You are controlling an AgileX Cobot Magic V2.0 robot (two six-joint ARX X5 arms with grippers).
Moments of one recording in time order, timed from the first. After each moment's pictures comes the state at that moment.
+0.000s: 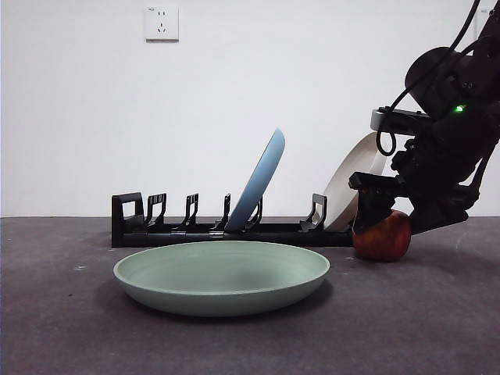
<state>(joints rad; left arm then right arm) -1.10 1.08 1.06 -0.60 -0.44 -0.03 0.25 1.75 0.88 0.15 -0.08 -0.01</state>
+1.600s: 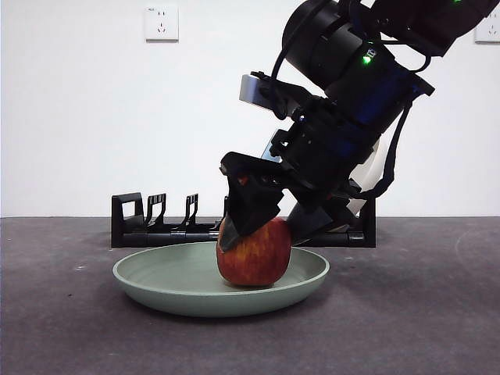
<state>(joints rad) -1.10 1.08 1.06 -0.60 -0.44 -0.03 0.71 1.67 0.89 -0.03 -0.10 0.01</state>
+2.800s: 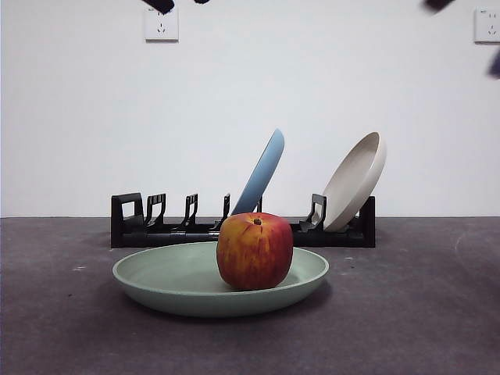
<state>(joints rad) -1.10 1.08 1.06 -0.71 -0.33 -0.03 0.71 0.78 0.89 -0.94 -0.10 0.04</state>
